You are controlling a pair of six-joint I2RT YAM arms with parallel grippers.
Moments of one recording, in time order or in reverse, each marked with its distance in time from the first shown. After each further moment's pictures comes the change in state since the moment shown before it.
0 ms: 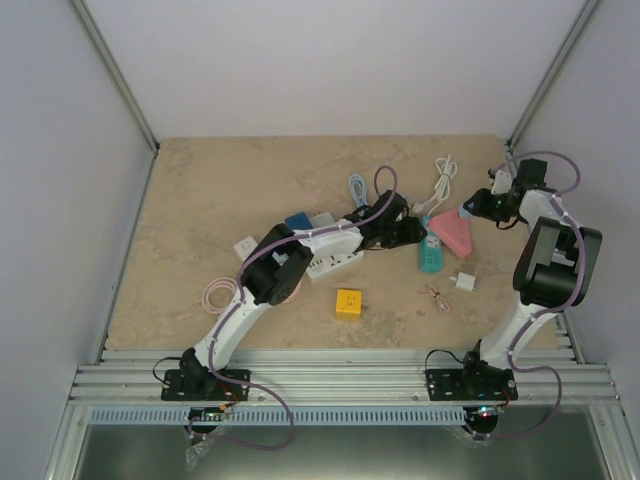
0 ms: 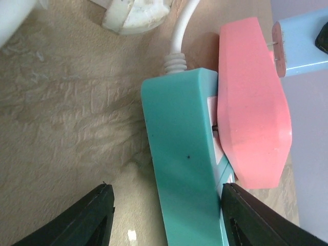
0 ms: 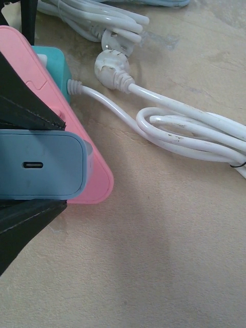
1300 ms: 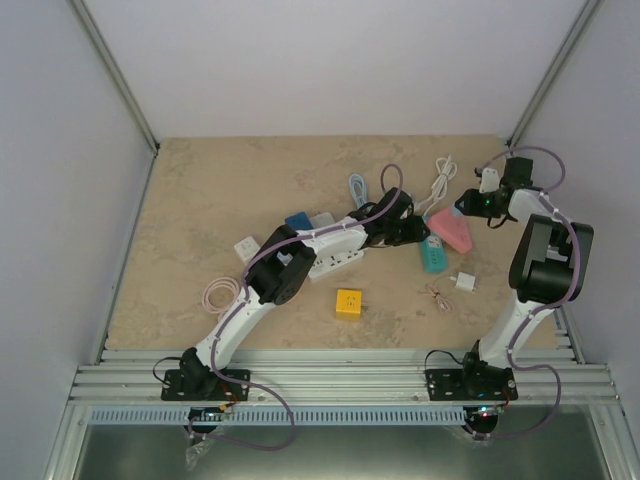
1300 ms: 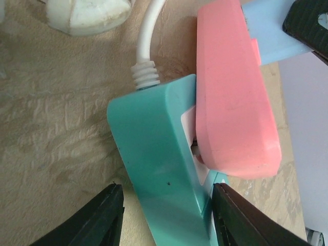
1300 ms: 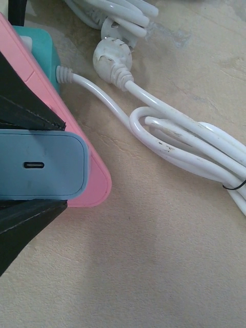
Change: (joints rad) left arm -0.004 0.060 0.120 -0.066 0.015 0.041; right arm 0.068 0.032 -0.011 0.062 0.053 -0.077
